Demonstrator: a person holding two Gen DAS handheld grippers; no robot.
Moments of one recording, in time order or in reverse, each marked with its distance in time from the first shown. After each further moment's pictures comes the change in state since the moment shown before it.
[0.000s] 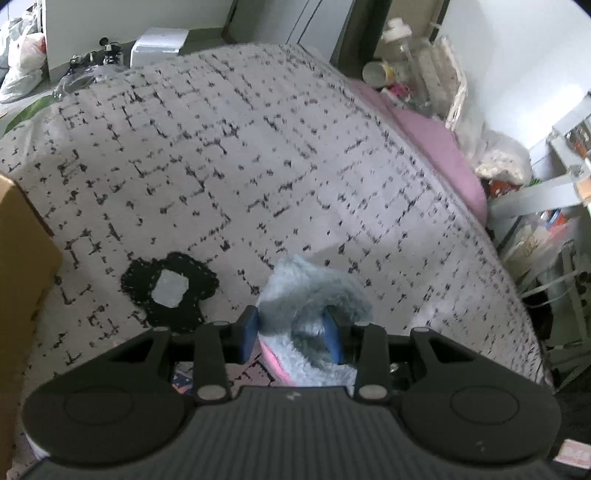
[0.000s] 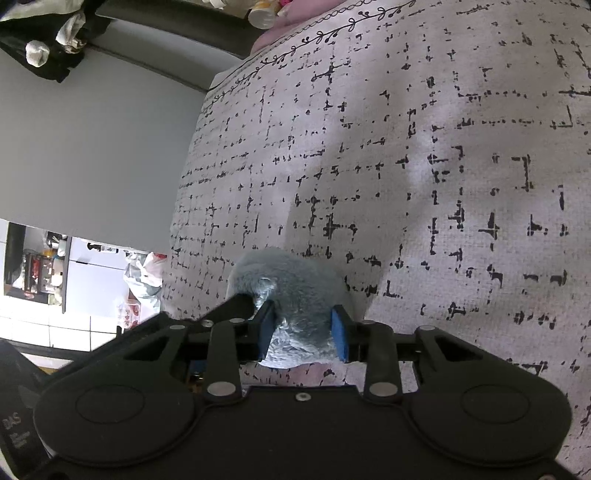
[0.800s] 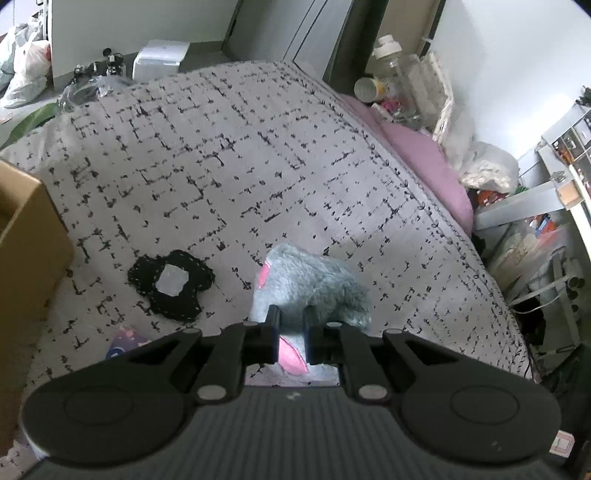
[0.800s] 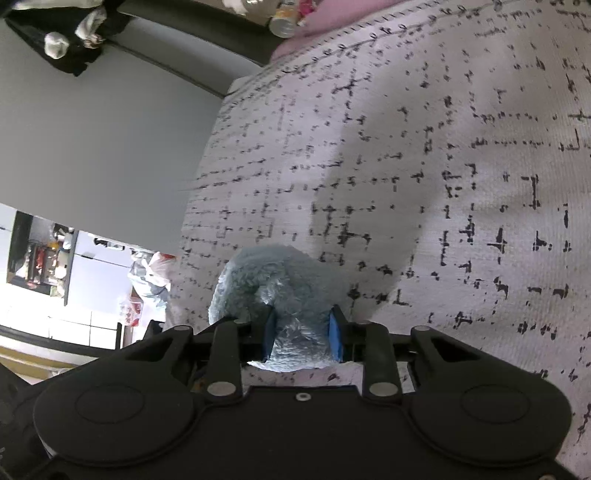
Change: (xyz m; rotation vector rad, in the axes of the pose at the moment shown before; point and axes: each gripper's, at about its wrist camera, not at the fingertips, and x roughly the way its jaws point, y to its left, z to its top) left arm -0.035 -0.007 -0.010 -0.010 -0.061 -0.017; right arm -0.014 0.015 -0.006 -0.080 -0.046 0.031
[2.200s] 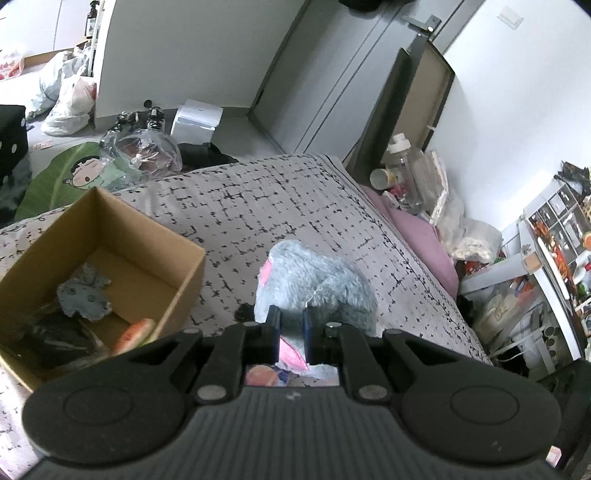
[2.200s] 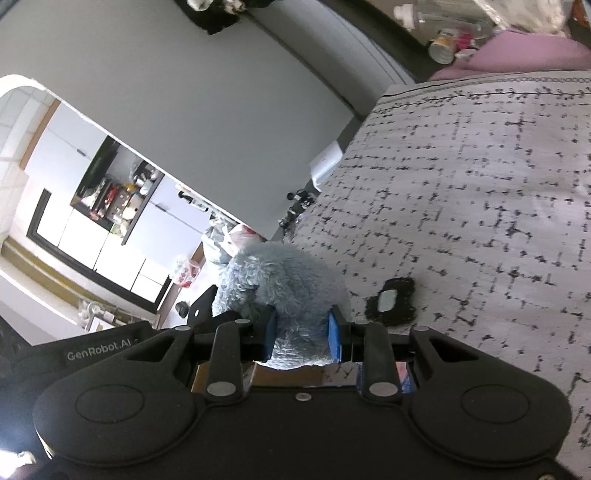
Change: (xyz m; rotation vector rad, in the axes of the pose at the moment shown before) left arm -0.137 0.077 -0.004 -0.071 -0.210 -0.013; right arm -0.019 0.114 -0.077 -0.300 -0.036 0.200
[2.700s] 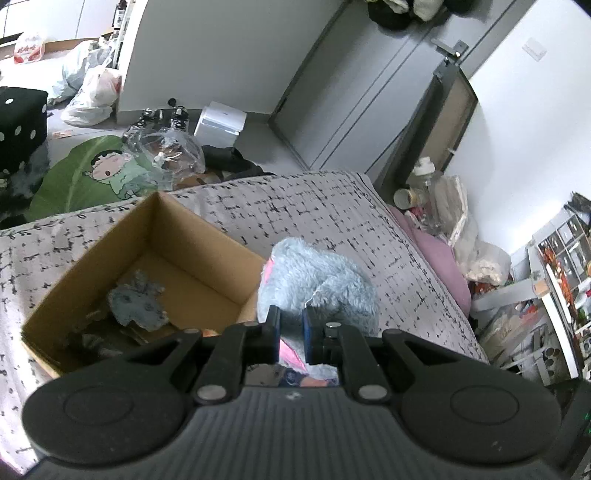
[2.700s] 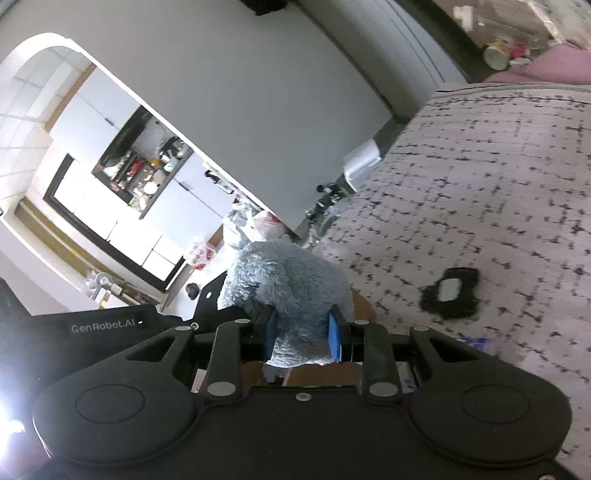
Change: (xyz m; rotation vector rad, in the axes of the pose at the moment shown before) left arm -0.018 0.067 0.013 -0.070 -0.023 0.000; right arm 0.037 0.043 -0.032 -0.125 -0.009 0.060
